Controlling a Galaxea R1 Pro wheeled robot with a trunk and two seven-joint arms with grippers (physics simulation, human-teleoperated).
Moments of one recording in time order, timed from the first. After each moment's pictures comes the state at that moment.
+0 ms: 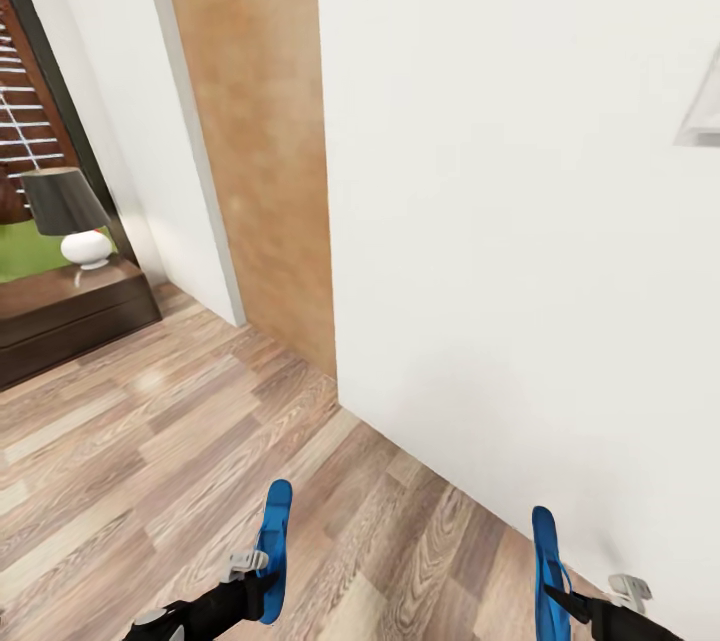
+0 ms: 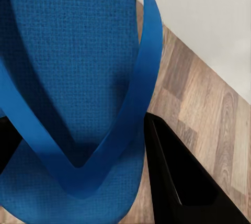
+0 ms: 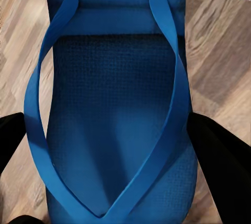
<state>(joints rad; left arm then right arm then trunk) -0.43 0.08 0.03 -0.31 0.16 -0.04 -0.69 -0.41 -0.42 -0.23 -0.17 -0.22 0.01 1.01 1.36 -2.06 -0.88</state>
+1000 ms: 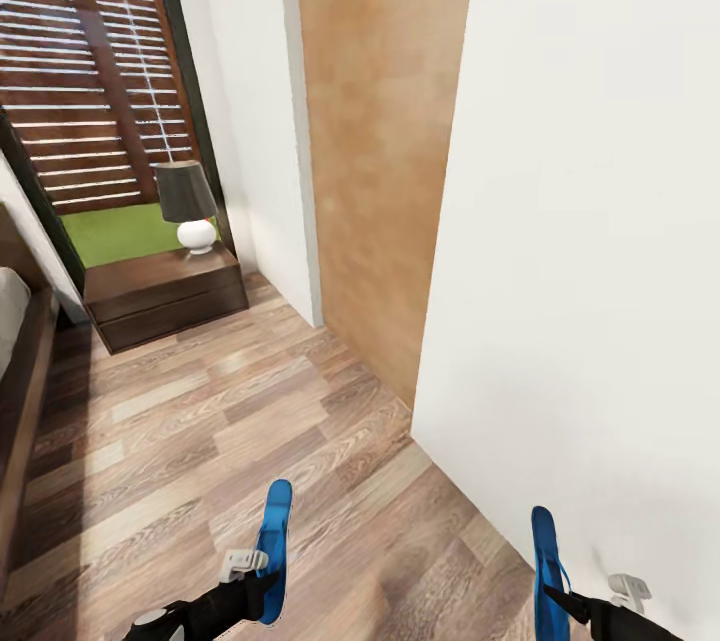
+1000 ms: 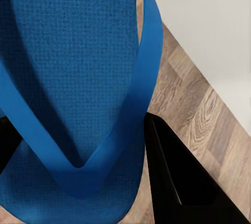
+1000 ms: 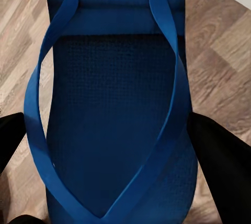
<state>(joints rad) -0.43 0.08 0.03 -0.31 0.16 -0.04 -0.69 -0.41 -0.42 -0.23 -0.17 -0.22 0.01 1.01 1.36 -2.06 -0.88</state>
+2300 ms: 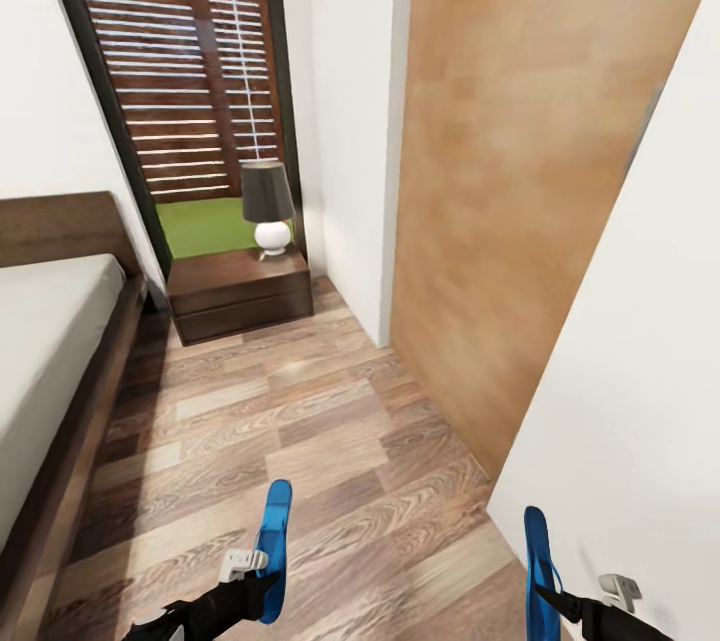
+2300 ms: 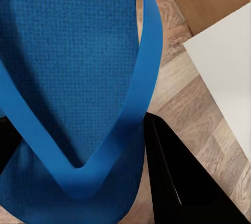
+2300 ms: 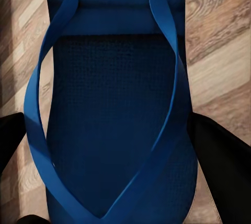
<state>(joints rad) -0.43 0.08 0.03 -0.31 0.16 -0.04 -0.69 -0.41 -0.40 -0.23 -0.17 -0.22 0.01 1.01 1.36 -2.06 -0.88</state>
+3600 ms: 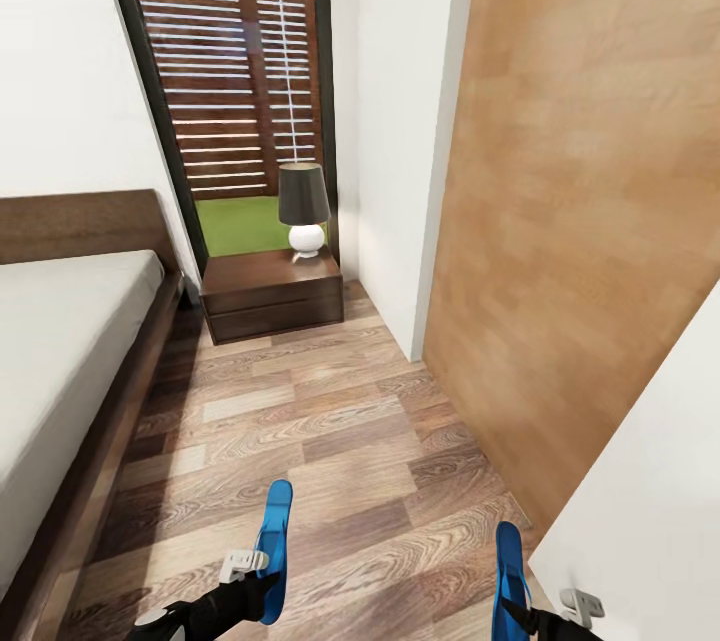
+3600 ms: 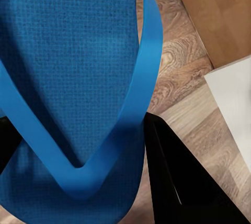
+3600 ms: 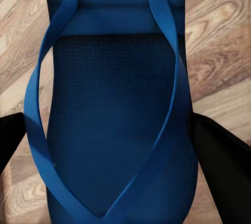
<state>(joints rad) -0.43 0.08 0.03 -0.30 0.16 -0.04 -0.69 -0.41 -0.27 -0.23 -0.12 -0.22 -0.06 0.81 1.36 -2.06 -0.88</state>
